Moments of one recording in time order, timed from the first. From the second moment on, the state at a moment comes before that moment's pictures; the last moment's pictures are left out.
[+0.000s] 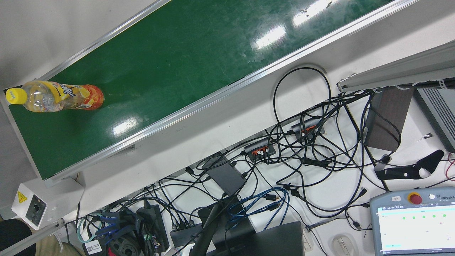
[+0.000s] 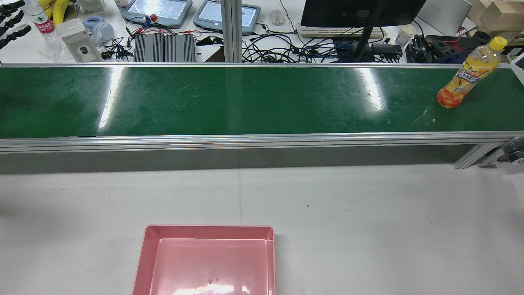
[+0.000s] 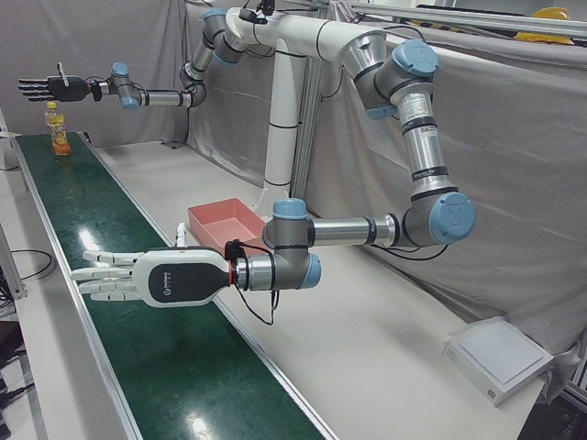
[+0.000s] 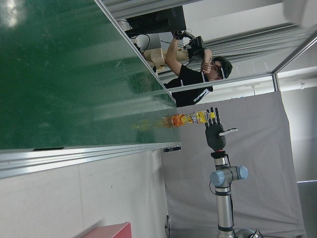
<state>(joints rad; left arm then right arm) -1.24 -1.81 -1.65 -0.03 1.53 0.28 1.60 -1.57 1.65 -3.27 -1.58 -0.10</state>
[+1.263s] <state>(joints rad) -1.24 -1.81 -1.66 -0.02 1.53 0.28 1.60 -1.57 1.65 -3.27 -1.58 -0.10</state>
